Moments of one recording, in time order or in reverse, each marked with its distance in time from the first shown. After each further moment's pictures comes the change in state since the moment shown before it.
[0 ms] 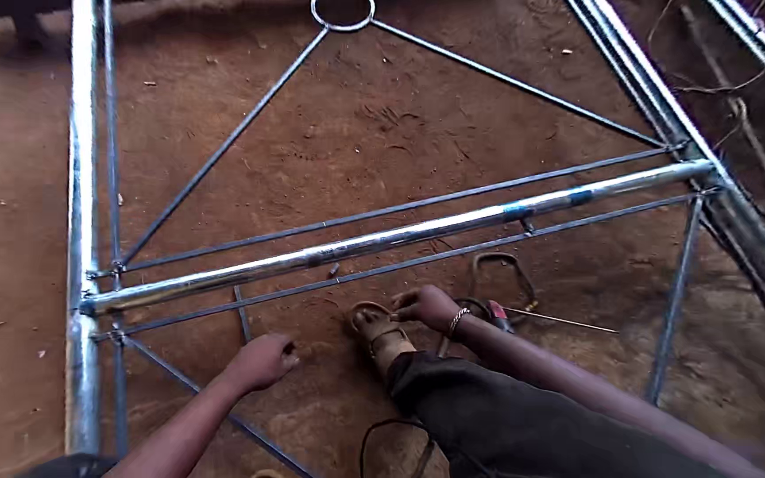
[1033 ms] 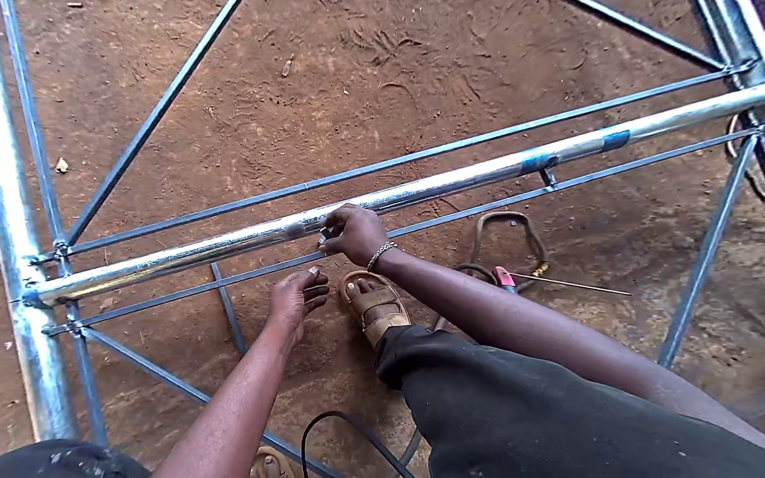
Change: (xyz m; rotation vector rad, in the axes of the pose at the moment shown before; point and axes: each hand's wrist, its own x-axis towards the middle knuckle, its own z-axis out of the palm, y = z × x) left_hand 0.080 0.077 0.013 -1.610 0.443 -0.215; right_hand 0.073 -0.108 0.016 -0.002 0.266 -0.314
